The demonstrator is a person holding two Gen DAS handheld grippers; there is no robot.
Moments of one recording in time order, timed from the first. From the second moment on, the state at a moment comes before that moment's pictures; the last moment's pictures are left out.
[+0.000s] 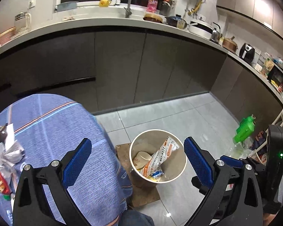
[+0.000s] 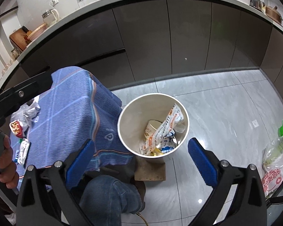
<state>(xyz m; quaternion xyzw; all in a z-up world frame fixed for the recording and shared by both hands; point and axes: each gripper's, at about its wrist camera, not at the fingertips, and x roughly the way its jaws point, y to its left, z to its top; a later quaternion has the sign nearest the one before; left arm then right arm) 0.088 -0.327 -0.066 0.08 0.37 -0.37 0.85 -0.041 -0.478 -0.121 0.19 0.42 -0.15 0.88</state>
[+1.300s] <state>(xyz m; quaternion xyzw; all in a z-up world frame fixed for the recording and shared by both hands) 0.105 0.019 -0.062 -0.05 0.40 -0.12 0.91 0.054 -0.215 -0.056 0.07 0.42 0.12 0.90</state>
